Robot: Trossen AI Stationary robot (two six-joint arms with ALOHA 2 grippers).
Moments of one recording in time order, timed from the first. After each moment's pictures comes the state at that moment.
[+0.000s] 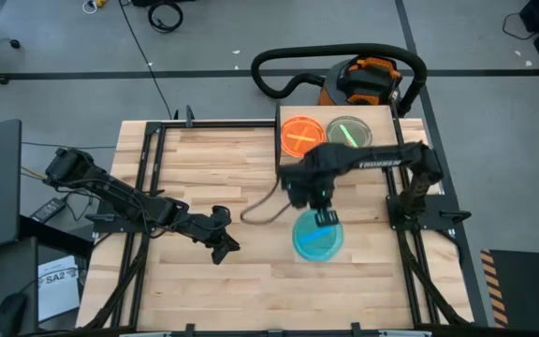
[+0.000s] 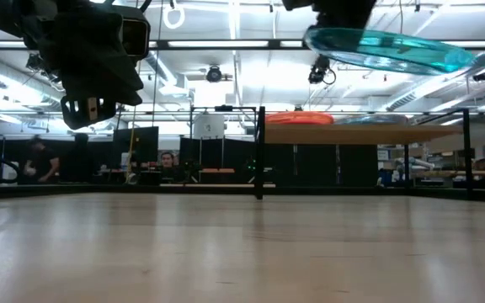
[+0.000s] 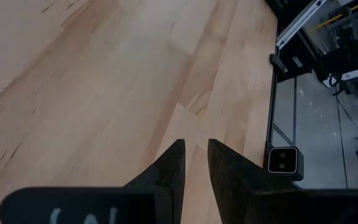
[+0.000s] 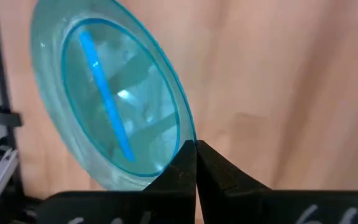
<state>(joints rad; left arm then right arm) -0.37 1.31 0.60 0.11 -0.09 -0.97 0.03 1.83 1.85 -1.56 -0.18 -0.12</state>
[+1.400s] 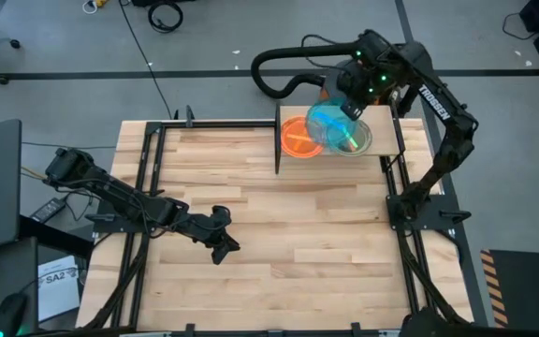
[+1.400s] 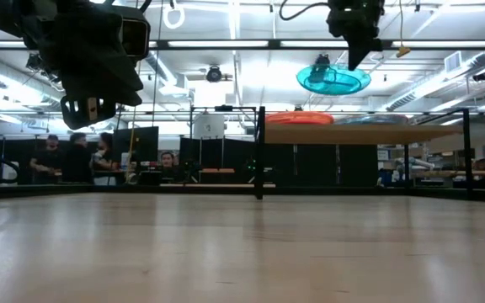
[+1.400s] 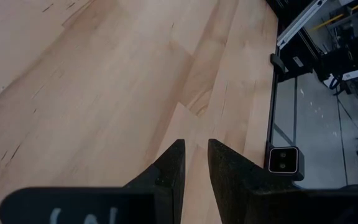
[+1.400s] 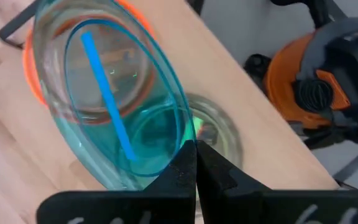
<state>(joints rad) -0.37 1.31 0.60 0.10 -0.09 -0.97 -0.84 1.61 2.01 -1.57 -0.07 -0.13</state>
